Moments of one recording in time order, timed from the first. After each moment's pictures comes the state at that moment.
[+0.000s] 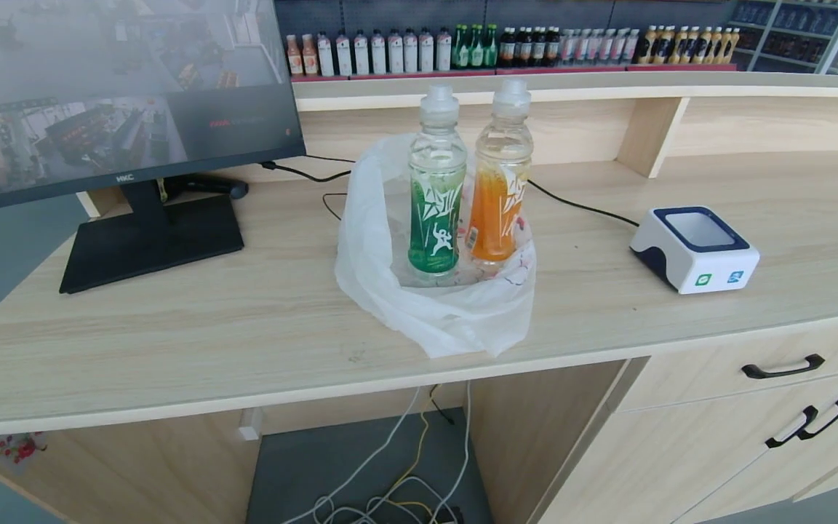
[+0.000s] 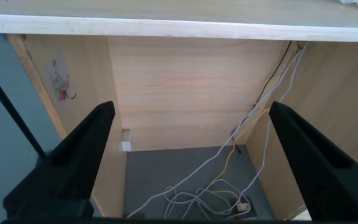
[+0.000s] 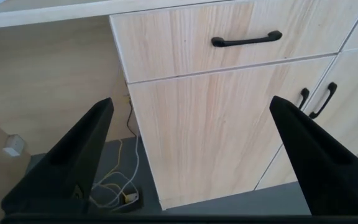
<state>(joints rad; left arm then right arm) 0.00 0.00 0.00 0.00 0.00 0.00 0.00 0.00 0.00 -0.01 -0.06 0.02</state>
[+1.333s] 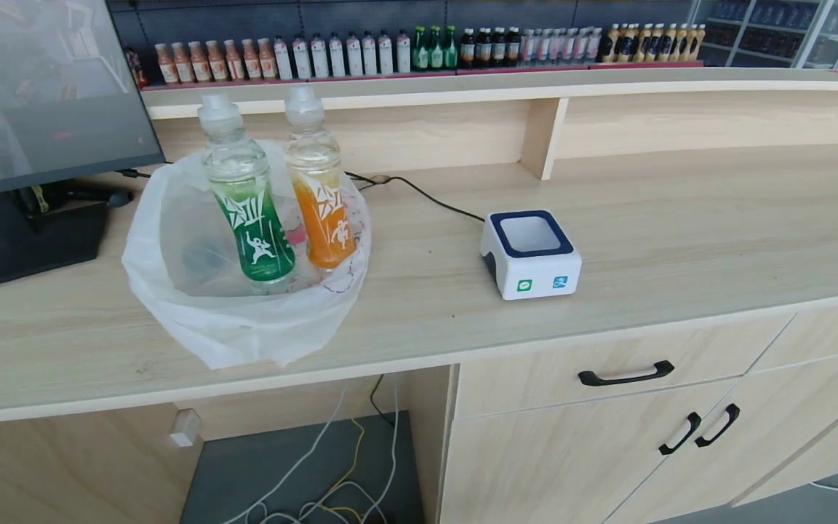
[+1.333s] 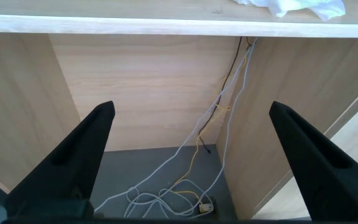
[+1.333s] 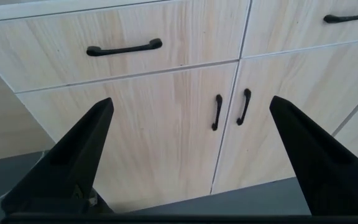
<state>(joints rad) 0.00 0.00 0.00 0.00 0.00 0.00 0.00 0.00 0.00 -0.01 -0.06 0.01</state>
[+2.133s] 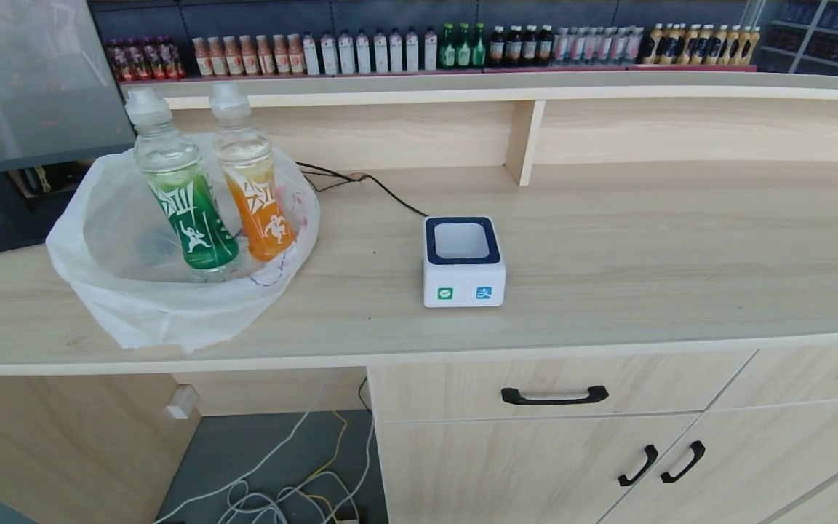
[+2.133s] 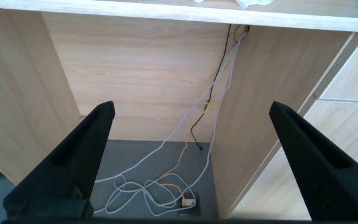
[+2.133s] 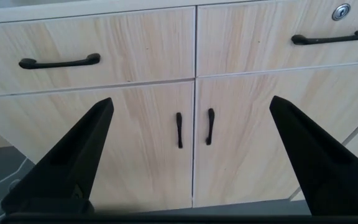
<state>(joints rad) 0.00 0.00 0.00 0.00 0.00 0.00 0.00 0.00 0.00 -0.01 -0.06 0.02</state>
